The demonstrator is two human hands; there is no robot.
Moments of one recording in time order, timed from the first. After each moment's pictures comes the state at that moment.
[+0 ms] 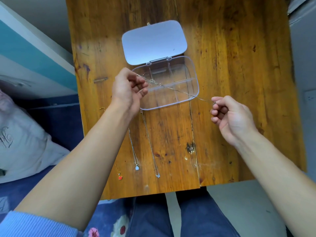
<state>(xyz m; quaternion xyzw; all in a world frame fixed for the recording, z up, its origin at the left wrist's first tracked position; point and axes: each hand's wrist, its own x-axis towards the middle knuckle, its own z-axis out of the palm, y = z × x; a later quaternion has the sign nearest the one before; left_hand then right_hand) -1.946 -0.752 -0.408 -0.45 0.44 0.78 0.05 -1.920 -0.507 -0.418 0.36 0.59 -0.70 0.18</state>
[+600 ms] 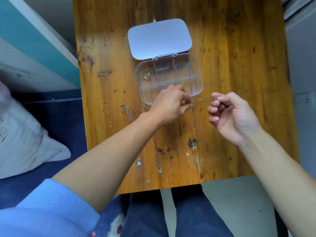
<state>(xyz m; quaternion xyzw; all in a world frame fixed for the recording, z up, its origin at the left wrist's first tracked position) -1.922 -0.700 -0.431 0.10 0.92 0.33 0.20 -1.909 -0.525 -0.389 0.34 0.51 -0.75 0.24</state>
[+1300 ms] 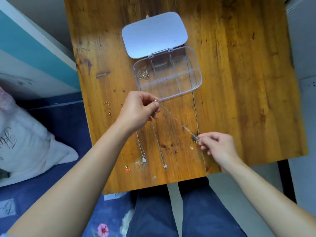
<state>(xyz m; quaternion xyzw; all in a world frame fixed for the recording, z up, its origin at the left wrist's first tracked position) -1.882 -0.760 -0.412 -0.18 0.78 0.55 0.24 -1.808 -0.511 -0.446 0.31 0.76 -0.49 0.29</state>
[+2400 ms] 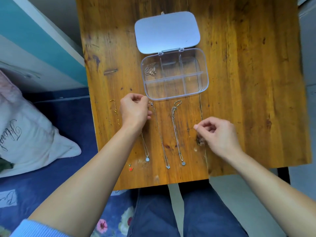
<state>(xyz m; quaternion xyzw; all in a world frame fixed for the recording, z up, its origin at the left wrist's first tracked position) -1.878 -0.764 -0.446 -0.43 0.70 0.55 0.08 -1.844 -0.534 -0.426 0.09 0.89 -0.37 0.24</state>
